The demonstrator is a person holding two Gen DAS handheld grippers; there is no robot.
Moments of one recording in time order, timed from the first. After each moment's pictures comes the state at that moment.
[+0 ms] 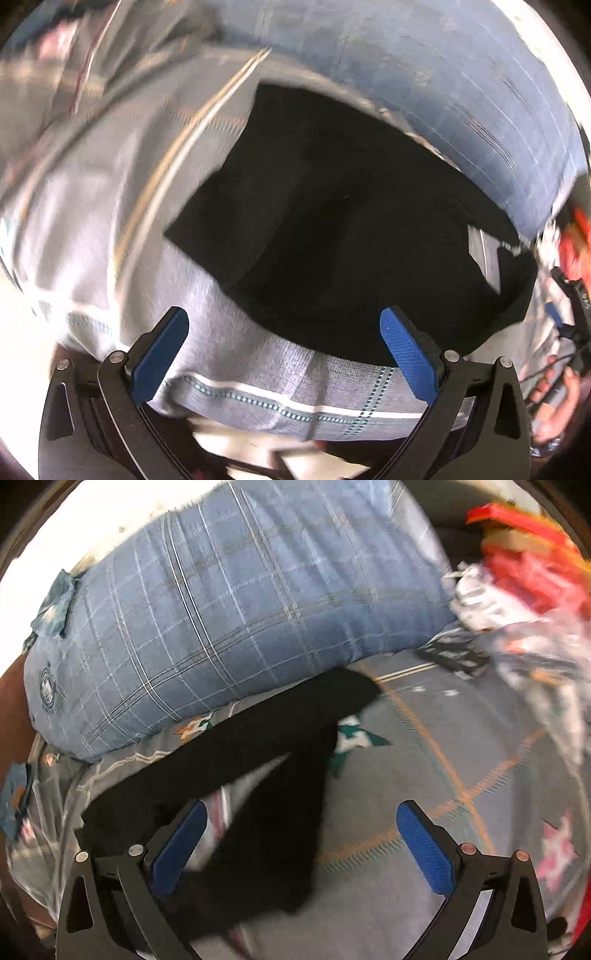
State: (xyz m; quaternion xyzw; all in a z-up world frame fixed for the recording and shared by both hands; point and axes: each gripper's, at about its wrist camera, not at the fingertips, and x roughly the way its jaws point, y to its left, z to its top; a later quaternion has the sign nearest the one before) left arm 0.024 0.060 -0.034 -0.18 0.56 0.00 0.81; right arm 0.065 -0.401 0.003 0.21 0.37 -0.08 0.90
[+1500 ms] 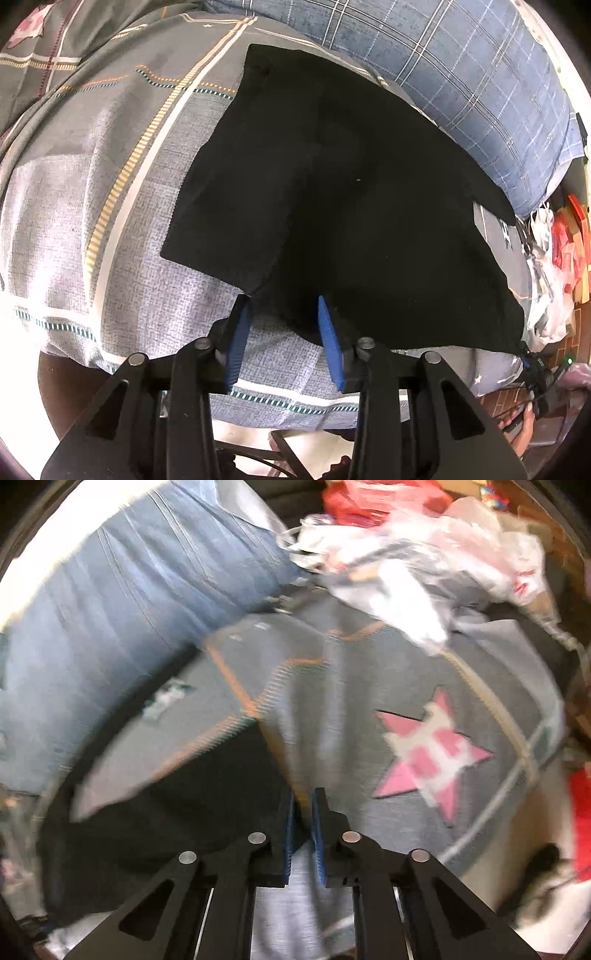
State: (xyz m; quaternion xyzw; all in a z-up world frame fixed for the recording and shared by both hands) left arm 0.031 0.065 -0.061 -0.17 0.58 -0.06 0.79; right arm -0.086 -0.501 -0.079 0.27 0.38 -0.23 0.86
